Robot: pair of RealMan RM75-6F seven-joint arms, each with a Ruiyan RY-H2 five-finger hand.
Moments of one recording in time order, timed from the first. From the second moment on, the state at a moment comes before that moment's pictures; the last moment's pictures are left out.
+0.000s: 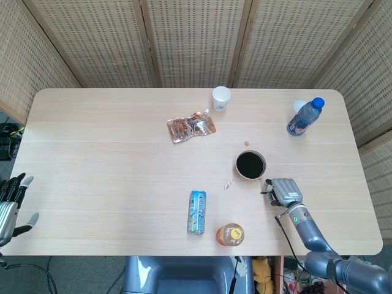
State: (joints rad) left arm -0.08 -1.12 -0.01 -1.58 1.46 1.43 0.07; right arm 0.58 -1.51 0.09 -1.30 -0.99 0.81 -0.20
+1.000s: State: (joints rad) left arm -0.08 -1.12 -0.01 -1.58 1.46 1.43 0.07; right arm 0.58 -1.53 0.08 -1.25 -0.97 0.77 -0.22
